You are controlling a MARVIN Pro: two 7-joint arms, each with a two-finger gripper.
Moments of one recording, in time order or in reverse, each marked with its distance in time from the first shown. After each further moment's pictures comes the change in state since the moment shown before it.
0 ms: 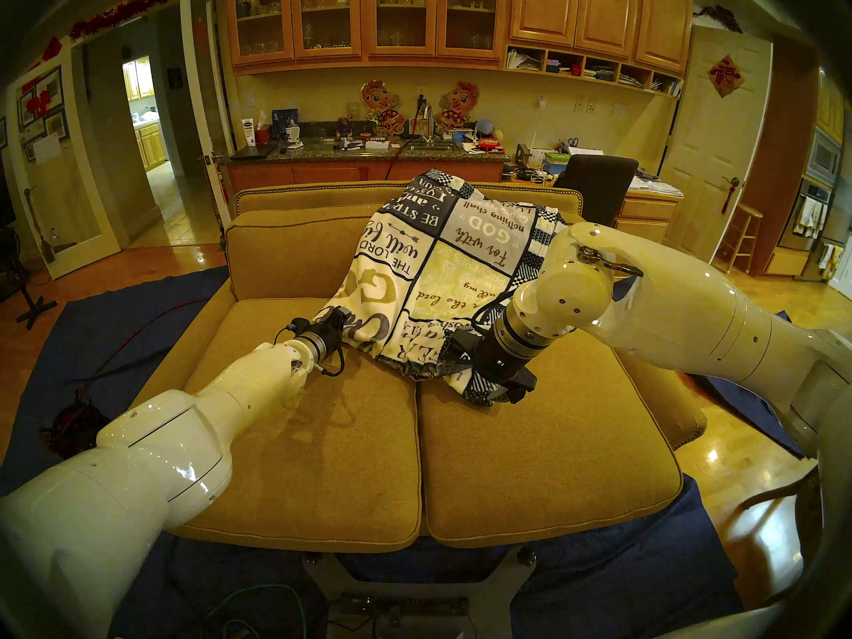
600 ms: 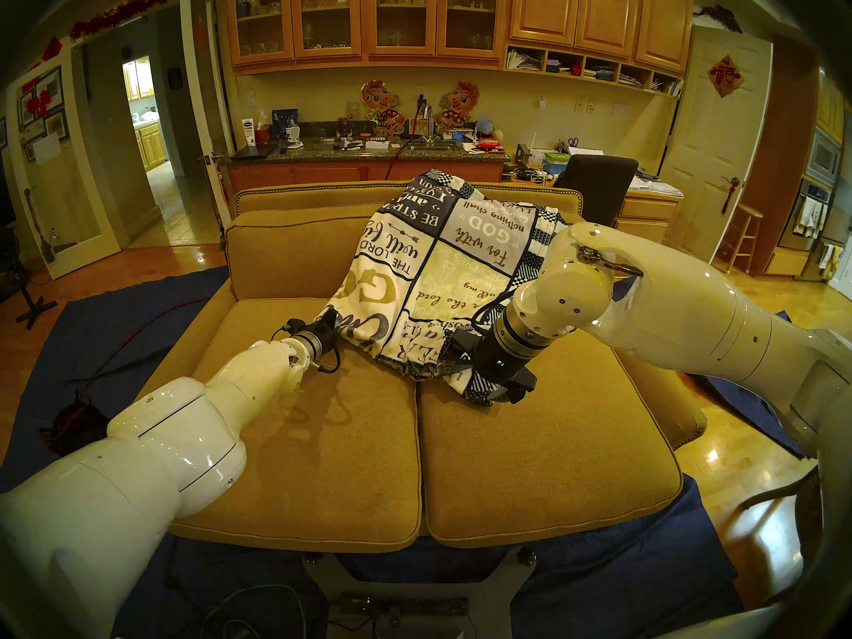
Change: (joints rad) left arm -0.028 -0.048 -0.025 0.129 -0.017 0.051 -0.033; right arm 0.000 0.000 0.000 0.000 0.000 0.000 0.000
